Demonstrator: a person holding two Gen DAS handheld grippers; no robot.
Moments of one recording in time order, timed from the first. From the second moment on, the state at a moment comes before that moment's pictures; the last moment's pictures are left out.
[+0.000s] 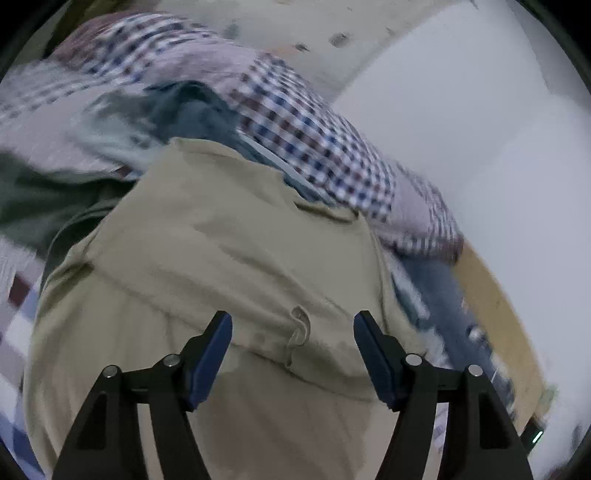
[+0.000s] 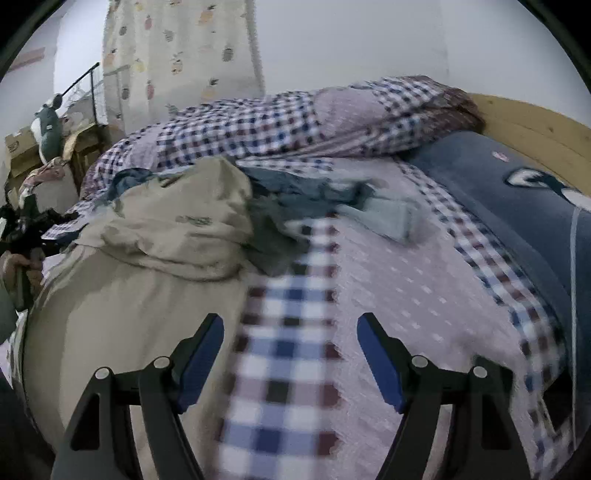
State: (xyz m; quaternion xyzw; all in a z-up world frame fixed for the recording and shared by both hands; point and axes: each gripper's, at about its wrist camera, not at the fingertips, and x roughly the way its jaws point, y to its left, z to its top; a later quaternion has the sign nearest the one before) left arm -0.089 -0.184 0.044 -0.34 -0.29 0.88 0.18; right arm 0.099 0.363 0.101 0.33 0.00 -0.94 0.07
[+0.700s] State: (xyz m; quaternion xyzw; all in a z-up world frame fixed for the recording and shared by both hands) left arm -0.153 -0.085 0.044 -0.40 -0.22 0.82 0.34; right arm 0.019 0.256 0.093 0.31 -0.01 -0.94 0.13
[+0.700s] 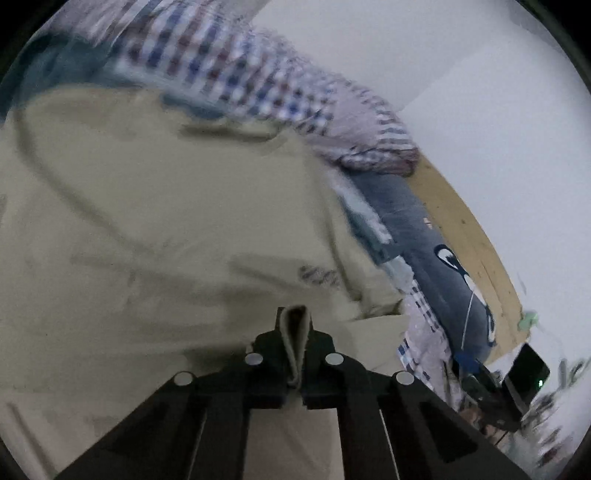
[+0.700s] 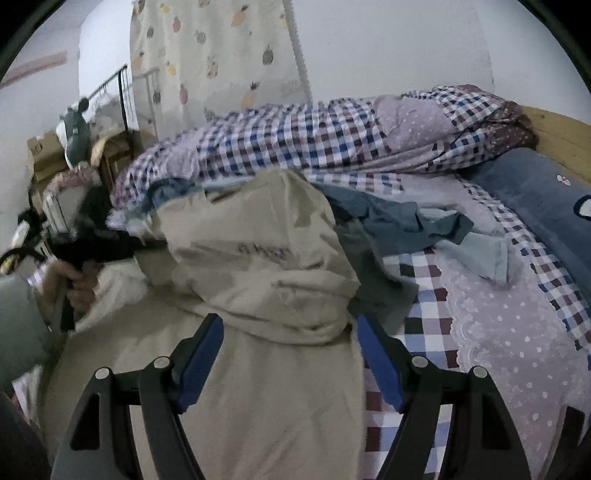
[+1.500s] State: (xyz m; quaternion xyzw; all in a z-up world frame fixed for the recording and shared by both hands) left arm -0.111 -0.180 0.226 -0.15 -0.36 0.88 0.28; right arm -0.111 0.242 0.020 0.39 0.13 -0.90 0.12
